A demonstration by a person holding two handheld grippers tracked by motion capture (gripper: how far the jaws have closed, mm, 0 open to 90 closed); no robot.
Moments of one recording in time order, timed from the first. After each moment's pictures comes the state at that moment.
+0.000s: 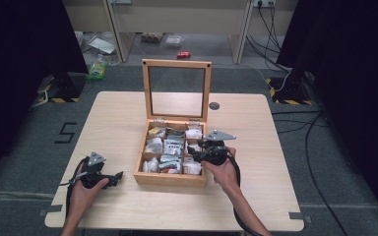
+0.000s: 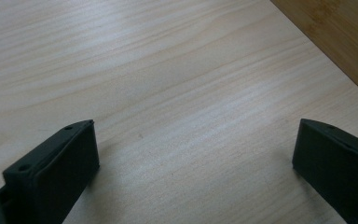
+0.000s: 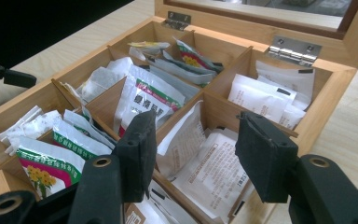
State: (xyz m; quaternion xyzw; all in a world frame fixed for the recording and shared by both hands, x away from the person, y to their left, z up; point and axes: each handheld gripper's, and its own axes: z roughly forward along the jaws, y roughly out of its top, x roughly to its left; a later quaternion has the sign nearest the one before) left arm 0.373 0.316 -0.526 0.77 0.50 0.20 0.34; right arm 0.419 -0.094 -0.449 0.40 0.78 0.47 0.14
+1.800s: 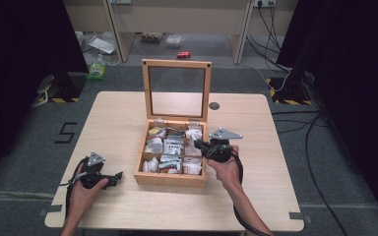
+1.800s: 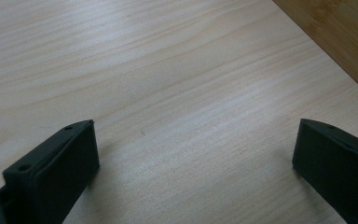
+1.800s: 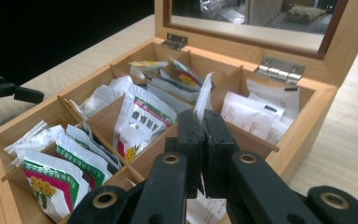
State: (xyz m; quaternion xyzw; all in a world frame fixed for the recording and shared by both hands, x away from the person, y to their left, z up) left arm 0.373 0.317 -0.526 0.77 0.50 0.20 0.34; right arm 0.423 -0.108 -0.444 0.39 0.76 0.50 0.14
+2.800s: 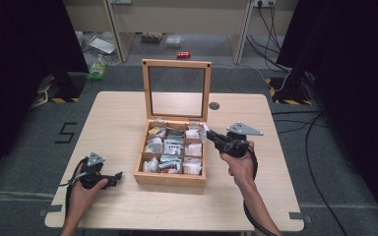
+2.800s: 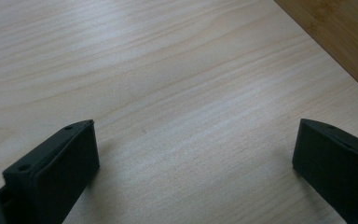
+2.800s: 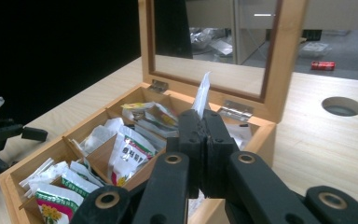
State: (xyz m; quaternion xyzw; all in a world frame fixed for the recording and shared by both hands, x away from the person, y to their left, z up) left arm 0.372 0.317 -0.526 0.77 0.50 0.20 0.34; right arm 0.419 -0.146 -0.413 0.40 0.72 0.55 0.16
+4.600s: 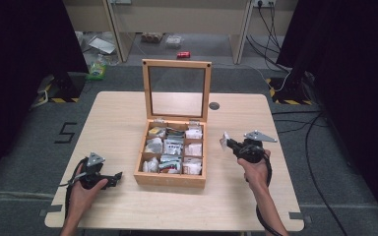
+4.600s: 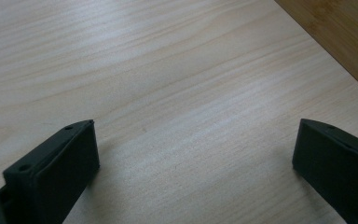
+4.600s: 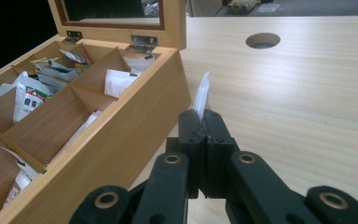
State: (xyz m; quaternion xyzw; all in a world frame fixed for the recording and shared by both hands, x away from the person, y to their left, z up) left arm 0.371 0.318 -0.526 0.77 0.50 0.20 0.34; right arm 0.429 -0.202 -0.462 0.48 0.71 0.48 0.17
